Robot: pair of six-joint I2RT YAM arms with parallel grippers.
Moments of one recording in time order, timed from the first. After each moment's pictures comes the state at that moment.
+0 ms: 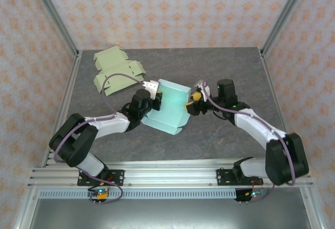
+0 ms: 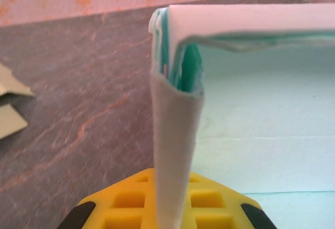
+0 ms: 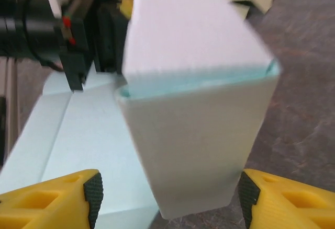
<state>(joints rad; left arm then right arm) -0.58 1.56 0.69 0.49 -0.16 -0.16 0.32 1.26 0.72 -0.03 -0.74 -0.11</state>
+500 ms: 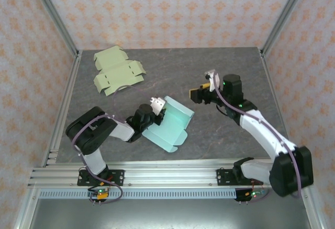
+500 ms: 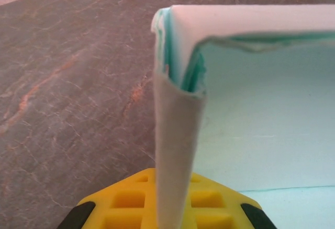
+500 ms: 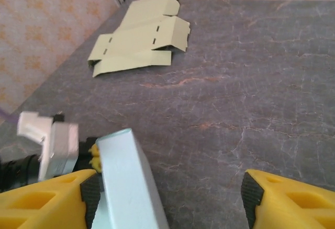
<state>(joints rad) -0.65 1.77 0.50 0.86 -0.11 0.03 0.32 1.24 0.86 -0.13 -0.49 0.14</state>
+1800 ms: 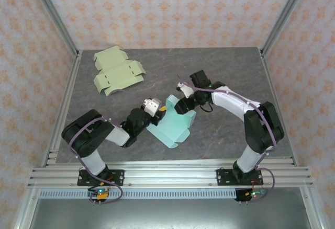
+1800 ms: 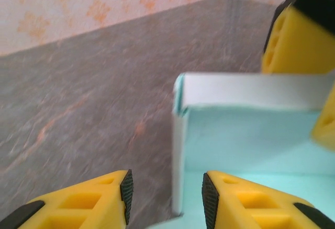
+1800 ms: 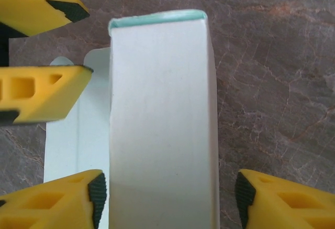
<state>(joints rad) -0.62 1.68 0.37 1.07 -0.07 0.01 0.49 1.68 1.17 -0.58 -0.46 -0.16</state>
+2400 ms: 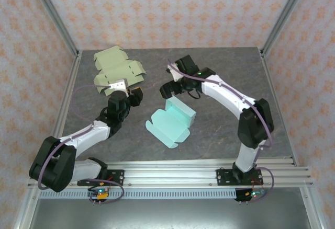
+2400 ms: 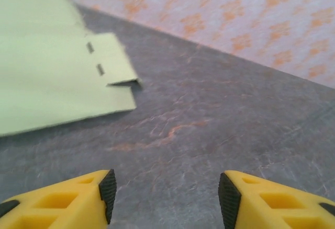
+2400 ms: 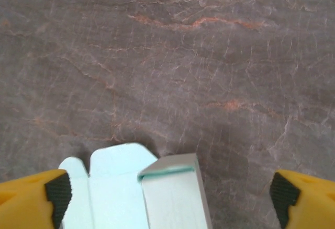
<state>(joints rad) -0.36 1.25 0.54 0.32 -0.21 -0.52 0.62 1.81 1.57 -0.71 -0.19 0.07</state>
